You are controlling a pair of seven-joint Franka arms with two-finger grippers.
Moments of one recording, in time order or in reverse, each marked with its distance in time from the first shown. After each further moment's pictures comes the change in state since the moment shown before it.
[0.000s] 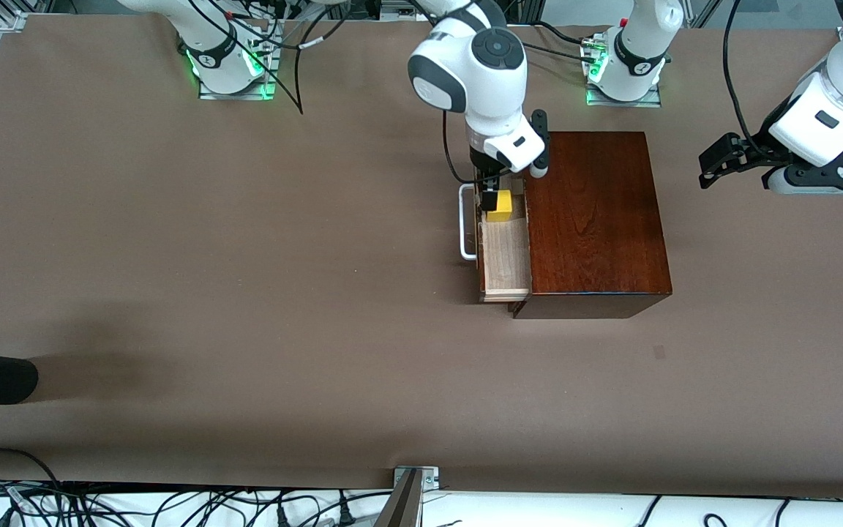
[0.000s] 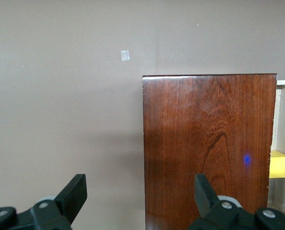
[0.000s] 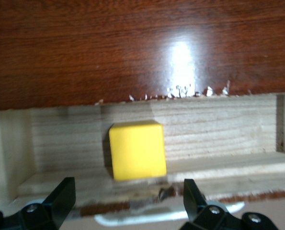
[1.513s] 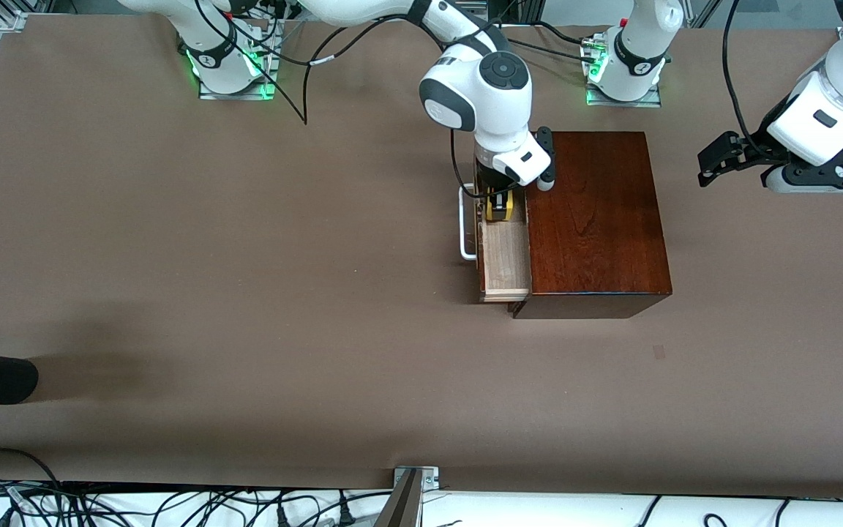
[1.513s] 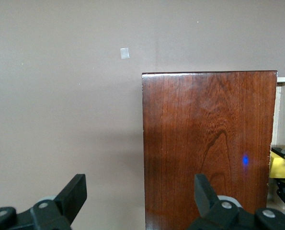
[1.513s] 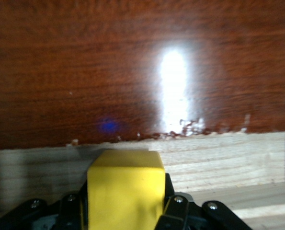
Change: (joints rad) left arm -0.002 0.000 -0.001 0.002 0.000 -0.012 0.000; right arm 0.015 0.081 -0.013 0.070 -0.017 0.053 0.001
